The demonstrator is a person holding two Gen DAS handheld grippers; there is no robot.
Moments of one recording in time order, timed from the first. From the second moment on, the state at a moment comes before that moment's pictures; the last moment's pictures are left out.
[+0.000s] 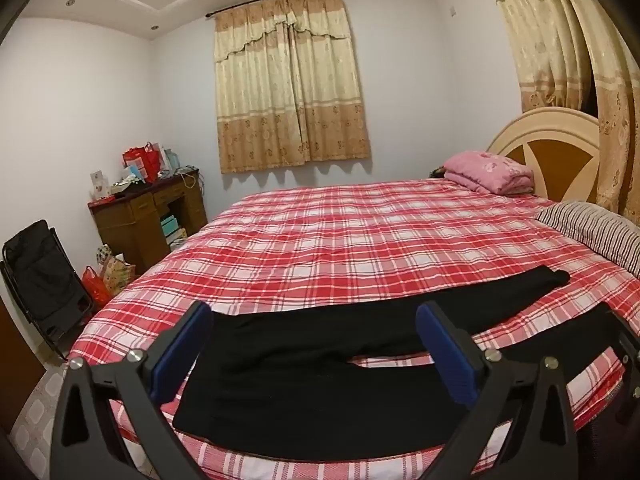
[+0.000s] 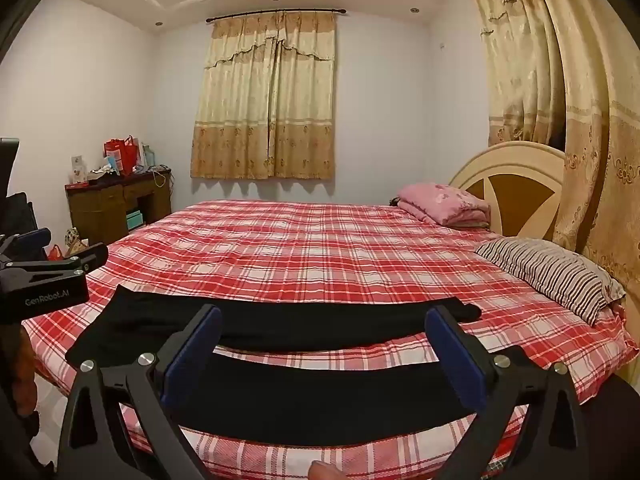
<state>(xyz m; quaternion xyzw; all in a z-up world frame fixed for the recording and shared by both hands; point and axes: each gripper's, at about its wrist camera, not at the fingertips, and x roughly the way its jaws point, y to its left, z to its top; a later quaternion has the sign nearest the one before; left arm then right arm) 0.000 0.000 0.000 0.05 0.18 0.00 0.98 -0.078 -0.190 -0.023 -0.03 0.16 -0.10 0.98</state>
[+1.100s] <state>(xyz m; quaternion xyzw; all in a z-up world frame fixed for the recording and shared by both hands) 0.003 0.011 -0.004 0.04 0.19 0.00 0.98 -0.077 -0.187 -0.031 -0.03 0.17 -0.10 0.98</state>
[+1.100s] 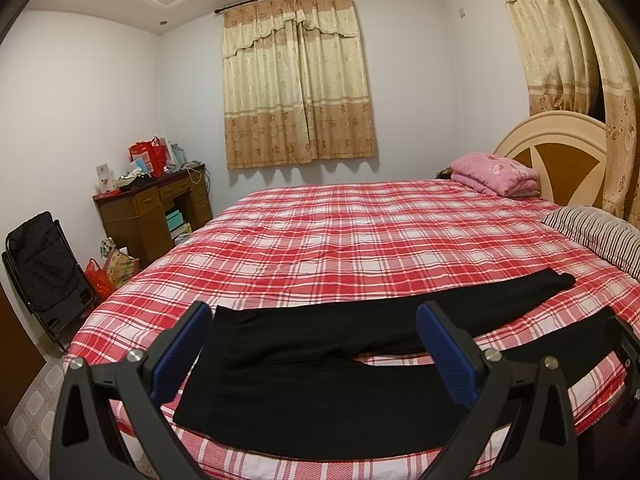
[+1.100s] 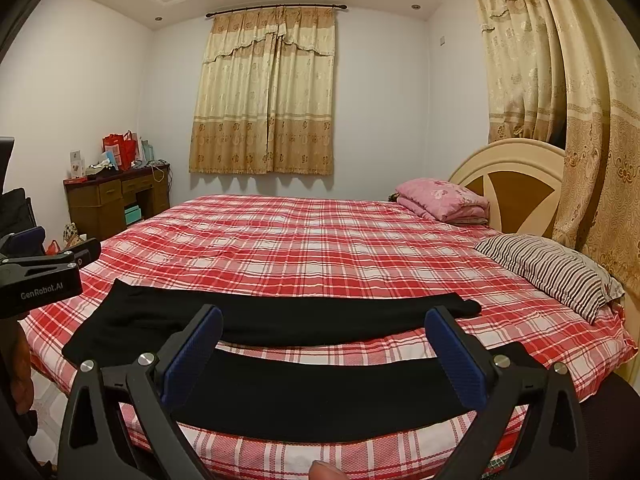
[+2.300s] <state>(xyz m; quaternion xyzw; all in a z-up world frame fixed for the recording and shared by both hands) 0.003 0.025 -0.009 0.03 0.19 0.00 0.98 -0.075 -0.181 -0.034 -0.03 0.17 -0.11 0.98</state>
